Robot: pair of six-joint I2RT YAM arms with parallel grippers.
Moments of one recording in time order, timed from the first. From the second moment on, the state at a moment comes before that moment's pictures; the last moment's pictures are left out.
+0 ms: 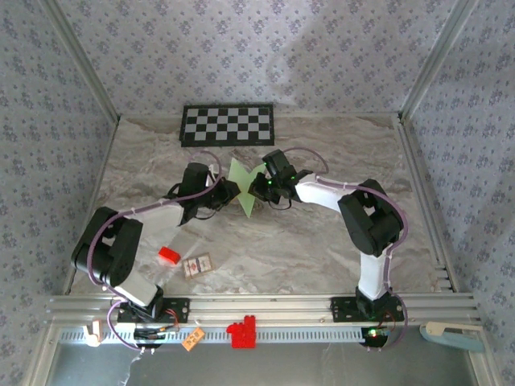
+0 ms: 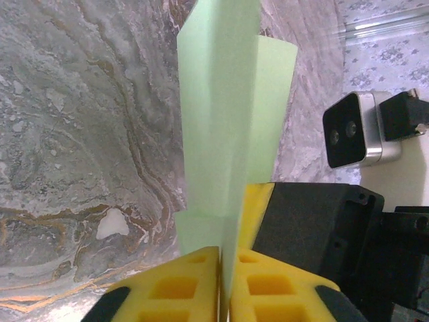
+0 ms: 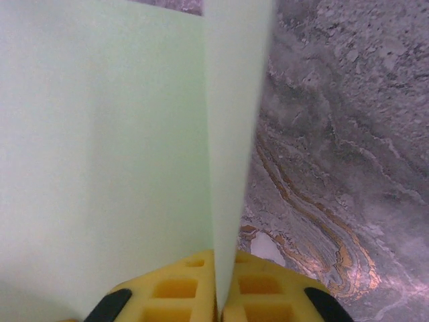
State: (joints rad) left arm -0.46 1.56 0.75 0.20 0.44 -1.02; right arm 0.63 1.90 1.22 -0.16 -0.30 0.99
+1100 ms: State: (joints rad) left arm -0.71 1.78 1.12 -0.35 0.11 -0.25; right arm 0.46 1.65 0.89 -0.10 -0.27 0.88
